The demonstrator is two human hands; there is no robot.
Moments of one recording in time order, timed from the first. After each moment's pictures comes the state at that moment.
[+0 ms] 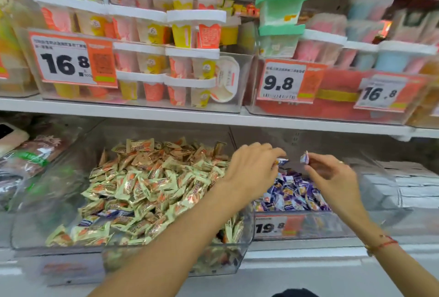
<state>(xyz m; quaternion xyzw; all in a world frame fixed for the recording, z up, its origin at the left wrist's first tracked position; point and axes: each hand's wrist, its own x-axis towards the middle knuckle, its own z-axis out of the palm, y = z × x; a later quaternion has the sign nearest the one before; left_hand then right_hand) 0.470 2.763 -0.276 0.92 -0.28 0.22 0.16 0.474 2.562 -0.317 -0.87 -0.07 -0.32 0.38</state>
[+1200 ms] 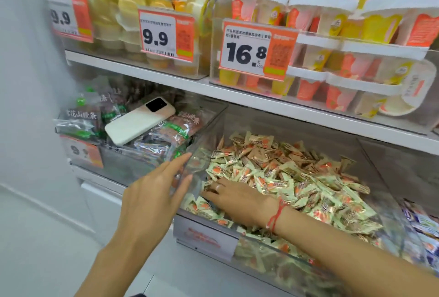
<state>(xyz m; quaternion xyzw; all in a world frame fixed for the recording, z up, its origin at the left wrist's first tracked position) 0.333 3.053 -0.344 0.91 0.16 0.35 0.16 0.484 2.924 -0.367 -0.77 -0.62 -0.02 -0.16</state>
